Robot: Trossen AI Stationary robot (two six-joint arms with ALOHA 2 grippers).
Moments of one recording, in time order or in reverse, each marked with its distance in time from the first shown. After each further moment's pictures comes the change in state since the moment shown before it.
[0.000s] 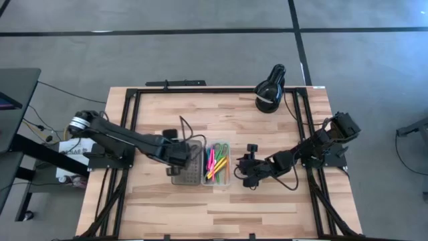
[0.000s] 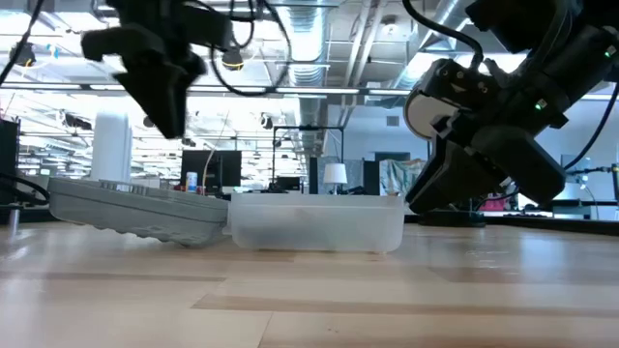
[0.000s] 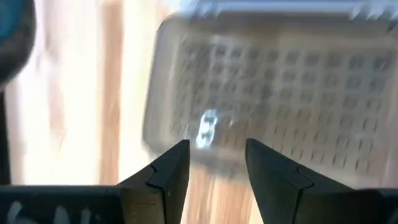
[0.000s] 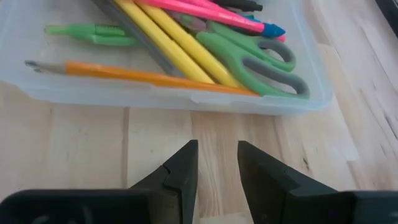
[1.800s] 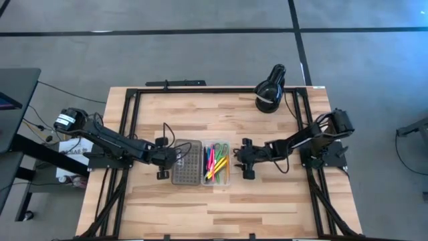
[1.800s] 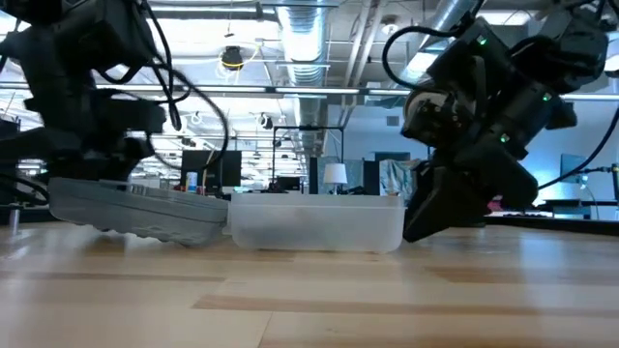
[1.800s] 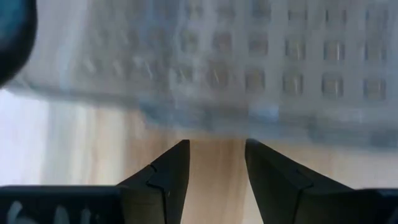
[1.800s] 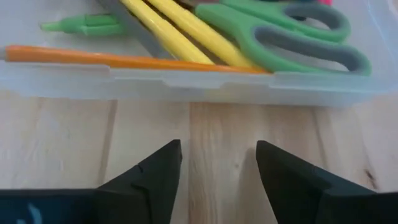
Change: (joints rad) left arm -0.004 -0.235 -0.652 0.606 0.111 -0.002; right arm -0.247 0.033 -0.134 0.289 -0.430 -0.094
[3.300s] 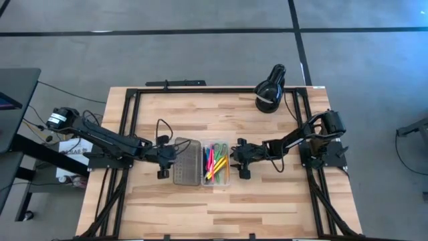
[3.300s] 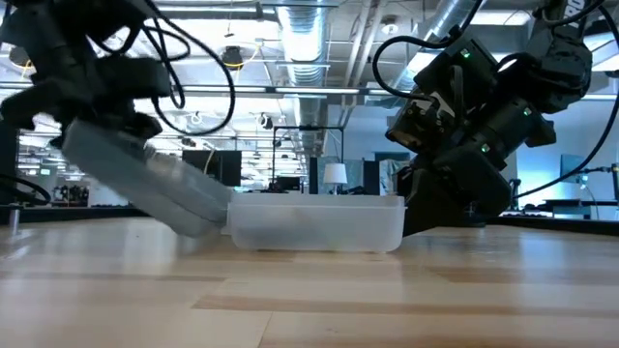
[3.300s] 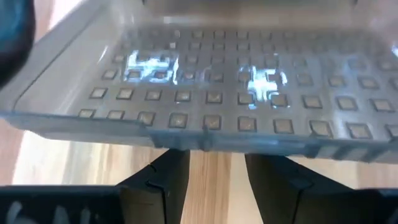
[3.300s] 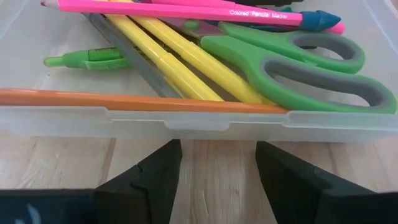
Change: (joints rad) left arm 0.005 -0.138 0.002 0.071 -0.006 0.047; right arm -0.041 0.125 0.001 0.181 -0.084 -0.050
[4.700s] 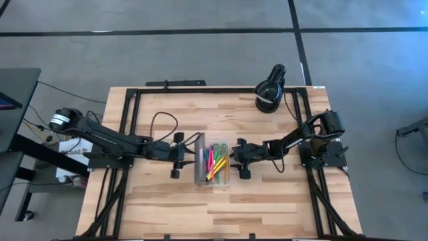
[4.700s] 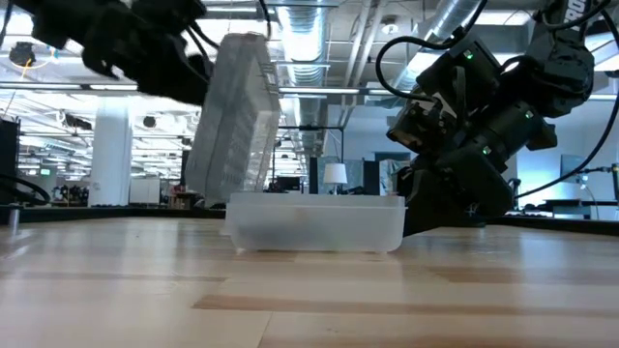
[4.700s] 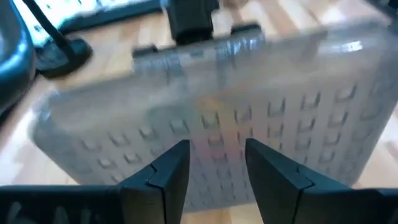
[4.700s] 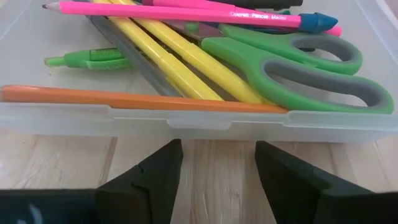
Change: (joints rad) left arm 0.027 0.021 0.011 0.561 -0.001 0.356; right arm 0.000 0.002 -0.002 0.056 -0.001 -0.022
